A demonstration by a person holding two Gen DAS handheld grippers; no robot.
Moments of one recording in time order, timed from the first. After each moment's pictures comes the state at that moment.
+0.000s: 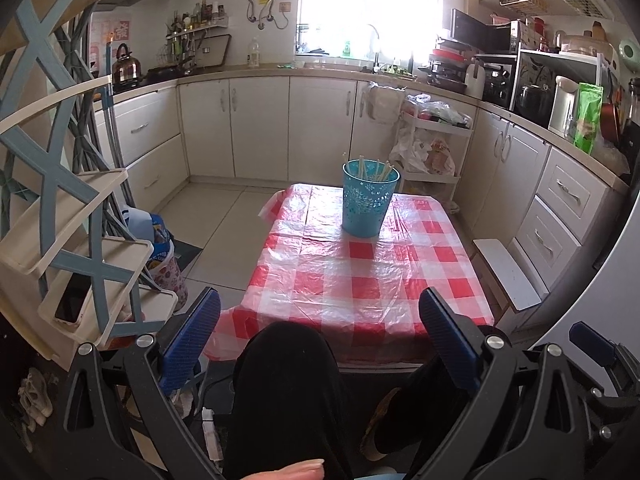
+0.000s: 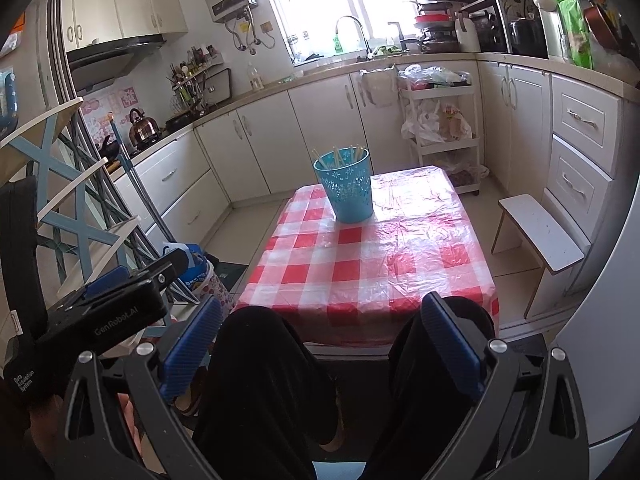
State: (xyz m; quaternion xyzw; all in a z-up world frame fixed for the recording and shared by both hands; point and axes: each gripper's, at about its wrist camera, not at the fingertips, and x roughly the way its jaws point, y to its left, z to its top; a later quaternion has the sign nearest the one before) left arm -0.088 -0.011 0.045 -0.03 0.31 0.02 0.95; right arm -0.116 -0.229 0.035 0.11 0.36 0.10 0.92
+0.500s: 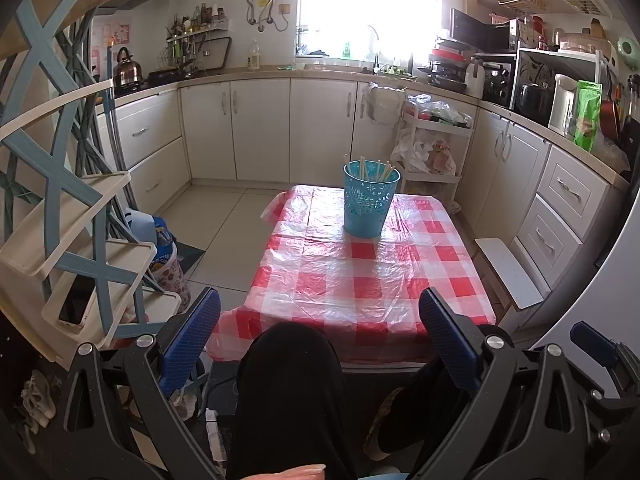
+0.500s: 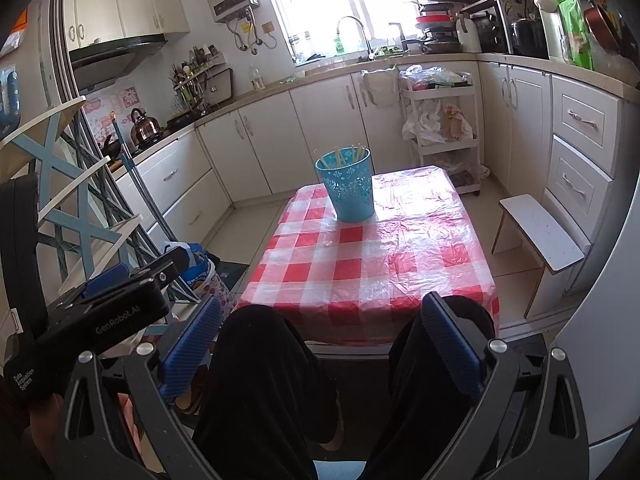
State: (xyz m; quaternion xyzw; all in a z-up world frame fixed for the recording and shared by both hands) left arm -0.092 -0.011 0.045 -0.03 0.30 0.02 0.95; right arm -0.118 -0.229 0.037 0.11 0.36 0.10 0.92
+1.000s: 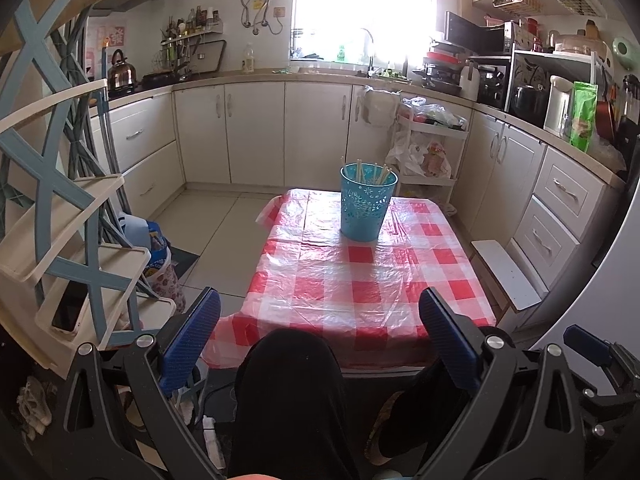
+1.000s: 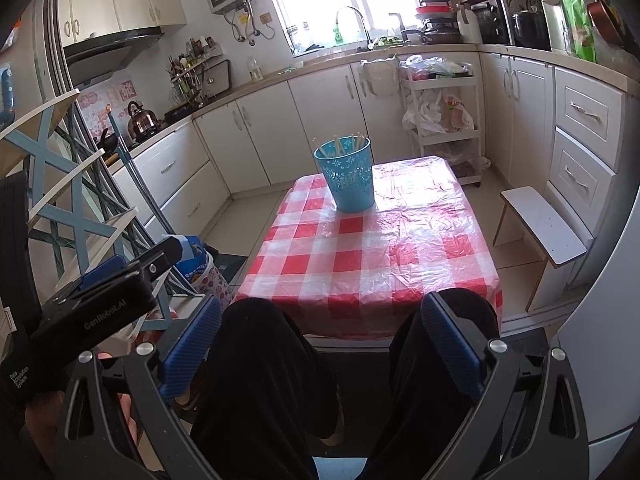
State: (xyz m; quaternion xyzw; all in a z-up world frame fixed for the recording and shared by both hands) left arm -0.086 -0.003 0.037 -0.03 0.30 0.01 0.96; right arm -0.110 -0.227 0.024 0.11 0.38 0.10 0.91
